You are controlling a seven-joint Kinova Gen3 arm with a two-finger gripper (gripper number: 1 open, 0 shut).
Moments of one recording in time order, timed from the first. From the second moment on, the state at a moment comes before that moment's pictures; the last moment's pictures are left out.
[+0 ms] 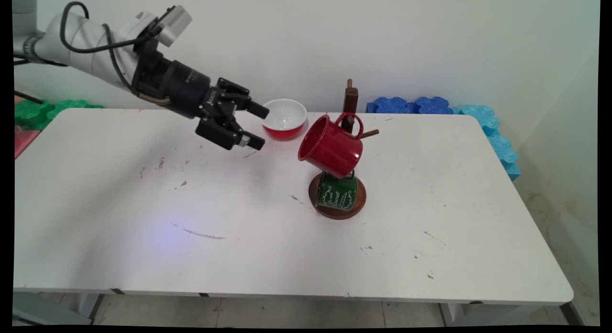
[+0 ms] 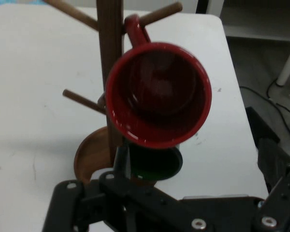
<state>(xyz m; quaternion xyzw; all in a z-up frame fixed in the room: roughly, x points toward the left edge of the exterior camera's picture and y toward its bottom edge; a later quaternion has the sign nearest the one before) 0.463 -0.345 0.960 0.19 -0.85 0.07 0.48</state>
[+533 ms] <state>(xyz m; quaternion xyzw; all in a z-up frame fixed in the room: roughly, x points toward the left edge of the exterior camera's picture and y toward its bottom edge) 0.427 -0.354 0.960 0.17 -0.85 0.07 0.49</state>
